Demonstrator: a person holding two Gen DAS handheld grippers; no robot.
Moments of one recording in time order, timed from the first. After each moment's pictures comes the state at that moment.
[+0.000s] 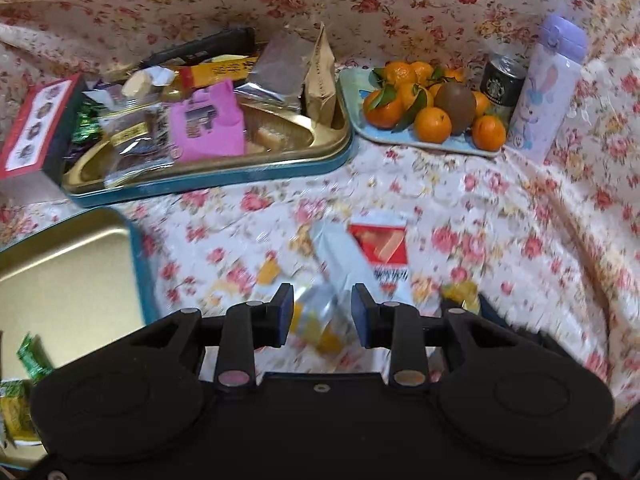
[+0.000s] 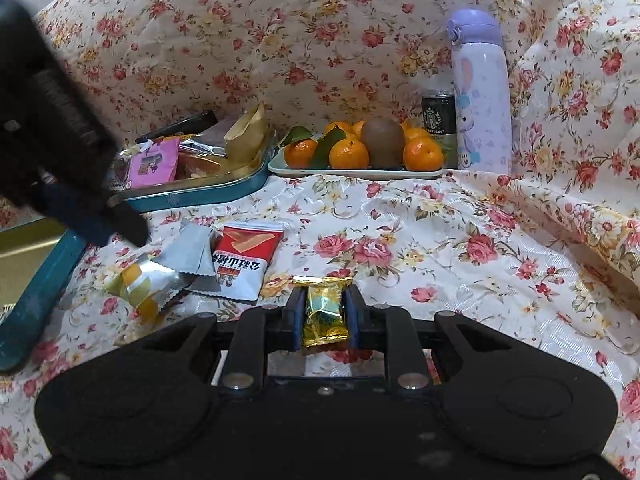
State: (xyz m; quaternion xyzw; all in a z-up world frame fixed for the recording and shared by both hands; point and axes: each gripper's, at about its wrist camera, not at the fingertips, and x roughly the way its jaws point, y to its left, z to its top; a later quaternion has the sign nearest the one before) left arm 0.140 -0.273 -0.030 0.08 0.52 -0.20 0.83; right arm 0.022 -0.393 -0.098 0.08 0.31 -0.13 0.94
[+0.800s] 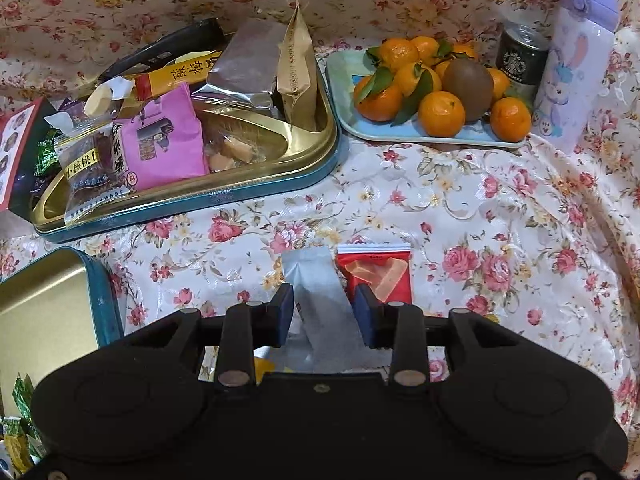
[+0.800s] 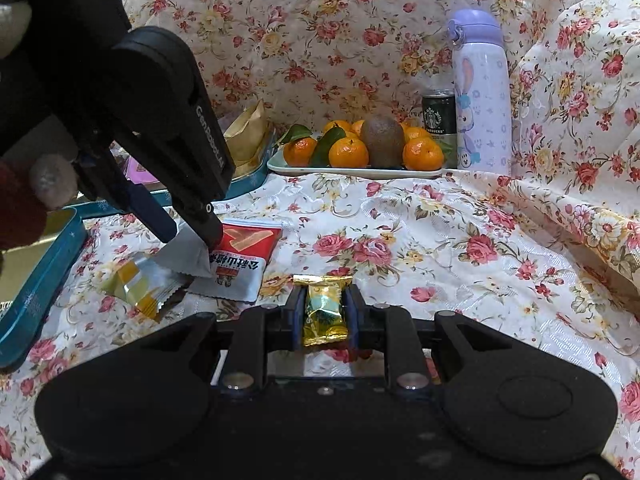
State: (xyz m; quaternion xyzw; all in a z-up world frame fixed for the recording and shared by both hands) left arm 0.162 -0.314 -0.059 0.13 0.53 -0.18 0.82; right arm 0.023 -0.393 -0.099 0.07 0.31 -0.14 0.94
